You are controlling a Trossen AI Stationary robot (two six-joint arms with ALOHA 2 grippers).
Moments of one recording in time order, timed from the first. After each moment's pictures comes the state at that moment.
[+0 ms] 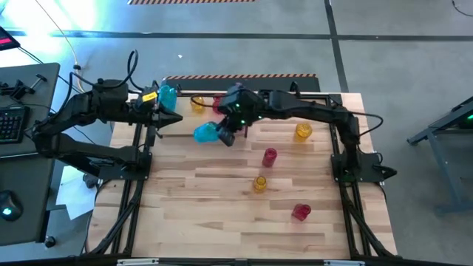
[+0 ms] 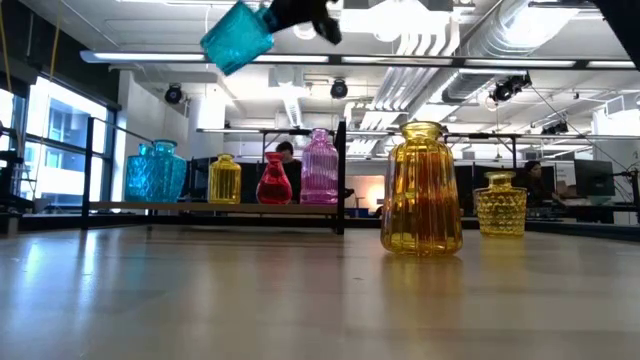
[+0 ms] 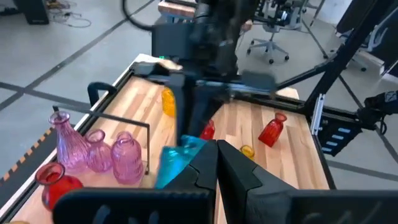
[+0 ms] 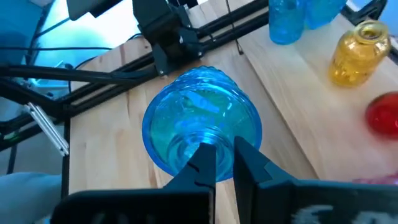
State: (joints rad) left arm 0.18 0.88 1.36 -0.83 0.05 -0.13; right arm -0.13 1.98 2.14 -0.86 -0.12 0.34
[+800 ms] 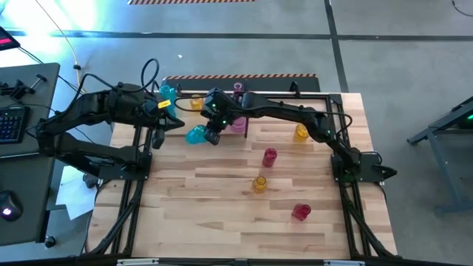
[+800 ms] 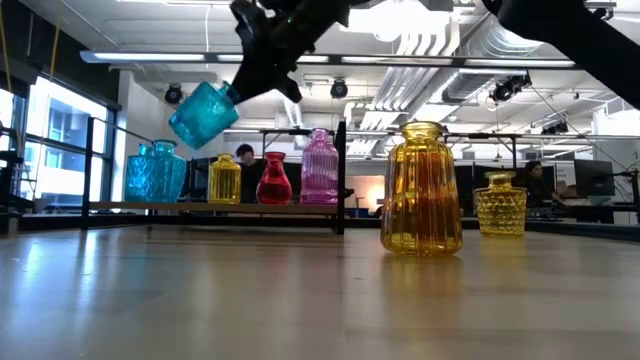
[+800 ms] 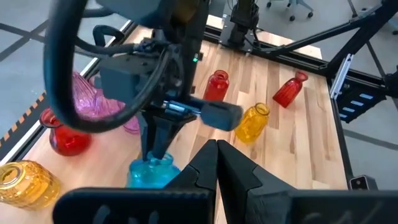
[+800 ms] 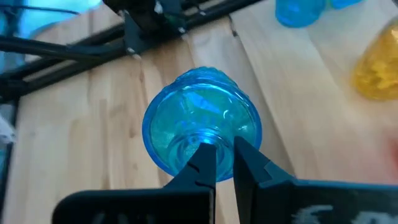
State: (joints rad) left arm 0.18 0.93 1.36 -0.99 0.03 -0.17; right arm -0.21 2.31 2.36 -0.87 -0.21 0.18
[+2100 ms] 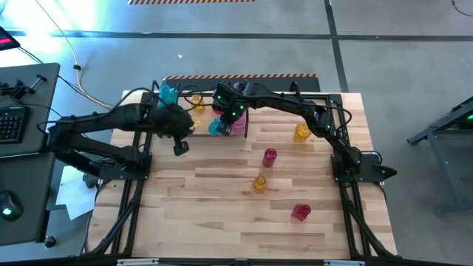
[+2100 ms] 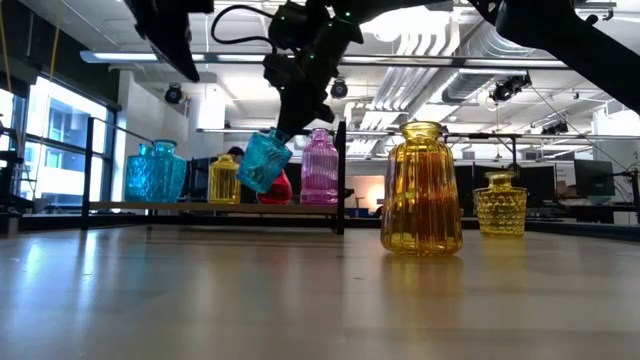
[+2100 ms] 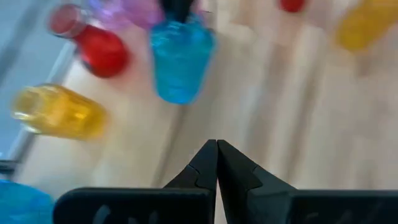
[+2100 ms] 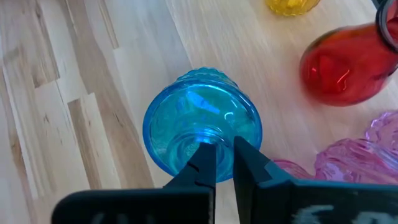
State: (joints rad) left arm 0.18 1.08 1.11 -0.99 -0.17 -0.07; right arm -0.30 2.31 2.34 -1.10 -0.12 0.09
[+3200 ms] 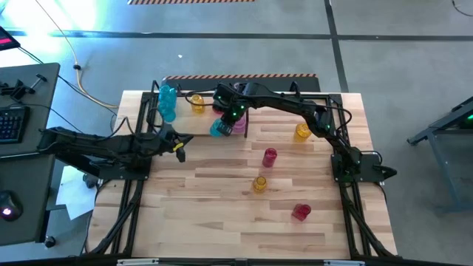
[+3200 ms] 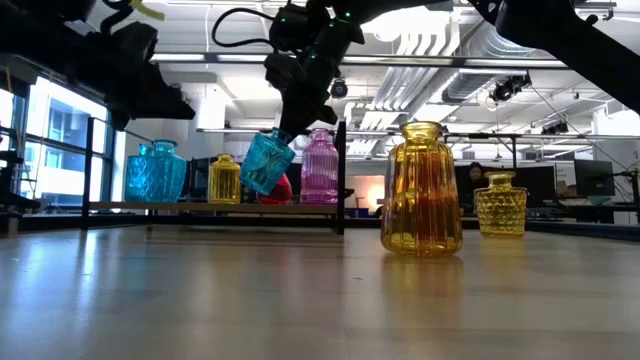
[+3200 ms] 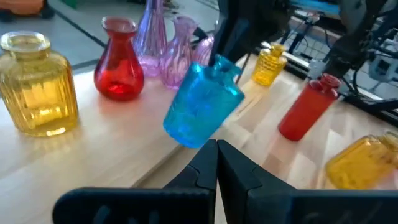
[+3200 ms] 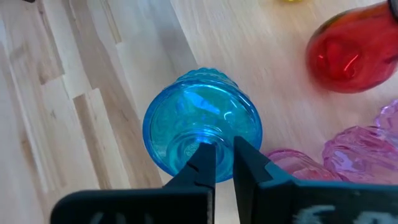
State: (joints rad) left arm -0.03 0.59 0.28 -0.04 -0.53 -0.46; right arm -0.31 2.31 2.33 -1.12 -0.15 0.12
